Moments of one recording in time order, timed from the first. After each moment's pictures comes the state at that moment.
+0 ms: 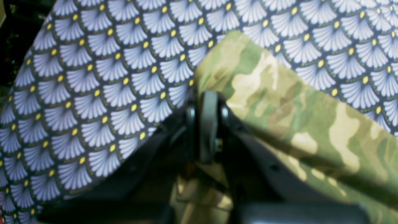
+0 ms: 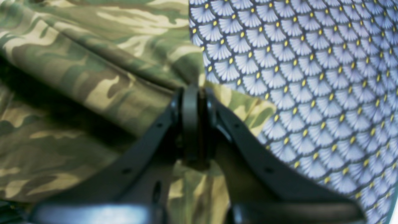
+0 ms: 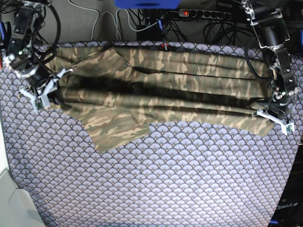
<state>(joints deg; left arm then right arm) -6.2 -17.8 -22.6 69.8 -10.5 -4.9 30.3 -15.6 11.3 25.4 101.8 9.8 40.4 -35.0</state>
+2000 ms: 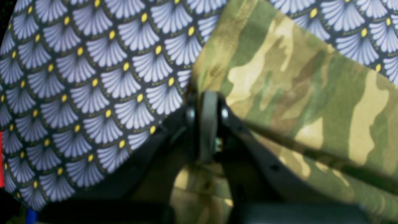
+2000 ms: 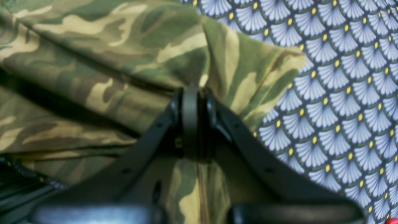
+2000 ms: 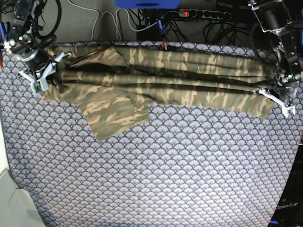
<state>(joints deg) 2.1 -17.8 -27.8 77.1 -11.2 -11.2 42.8 -21.6 10.5 28.2 101.3 10.1 40.6 -35.3</state>
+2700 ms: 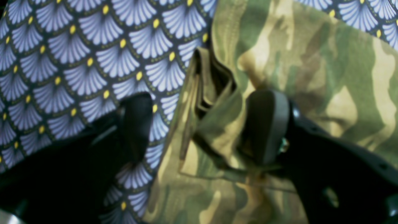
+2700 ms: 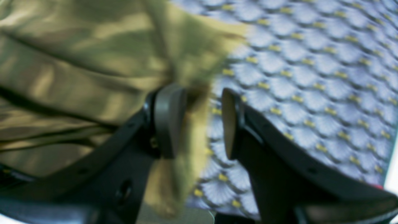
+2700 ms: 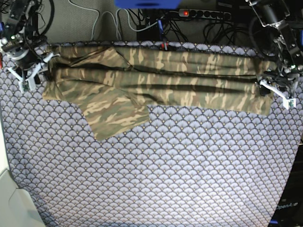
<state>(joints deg) 4.5 -15.7 -34.0 77.7 -10.6 -21.2 42.1 -21.2 10.5 33.8 101.4 9.1 40.2 -38.6</state>
